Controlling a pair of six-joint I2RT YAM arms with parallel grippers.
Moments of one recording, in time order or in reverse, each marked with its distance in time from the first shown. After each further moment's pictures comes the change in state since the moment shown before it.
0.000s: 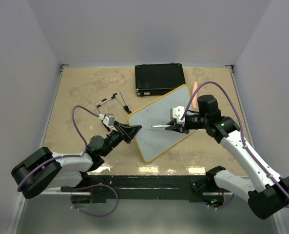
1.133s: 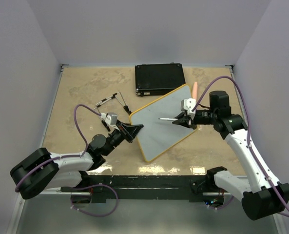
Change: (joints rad) left arm -0.031 -0.020 0.043 -0.077 -0.035 0.024; right arm -0.193 0.005 0.046 -0.086 -0.124 -0.043
